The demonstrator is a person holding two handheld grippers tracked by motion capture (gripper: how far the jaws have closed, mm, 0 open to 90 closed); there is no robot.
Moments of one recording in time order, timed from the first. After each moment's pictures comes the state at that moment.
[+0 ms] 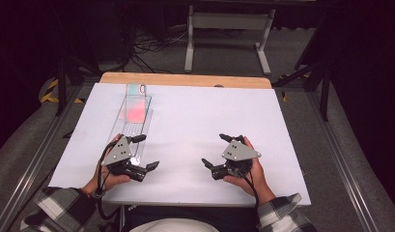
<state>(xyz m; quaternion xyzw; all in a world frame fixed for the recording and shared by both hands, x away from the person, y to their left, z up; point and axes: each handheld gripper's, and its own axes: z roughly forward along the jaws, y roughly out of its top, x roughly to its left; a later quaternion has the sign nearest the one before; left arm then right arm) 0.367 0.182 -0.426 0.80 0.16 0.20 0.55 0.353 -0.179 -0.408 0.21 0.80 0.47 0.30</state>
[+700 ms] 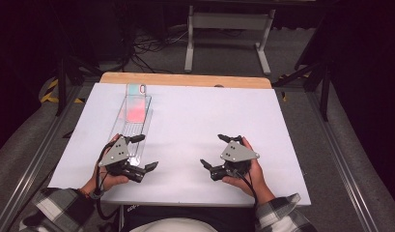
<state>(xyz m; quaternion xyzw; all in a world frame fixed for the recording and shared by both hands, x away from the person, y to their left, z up) 0.363 0.184 -0.422 0.79 0.16 0.20 0.55 0.351 -0.175 -0.407 0.20 0.80 0.47 0.30</state>
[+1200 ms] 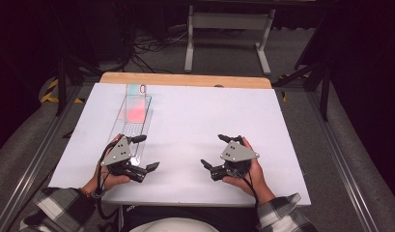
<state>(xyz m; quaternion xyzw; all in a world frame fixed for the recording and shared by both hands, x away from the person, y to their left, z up) 0.365 0.181 -0.424 0.80 0.15 0.20 0.55 0.352 -0.176 -0.409 0.20 0.81 0.47 0.30</state>
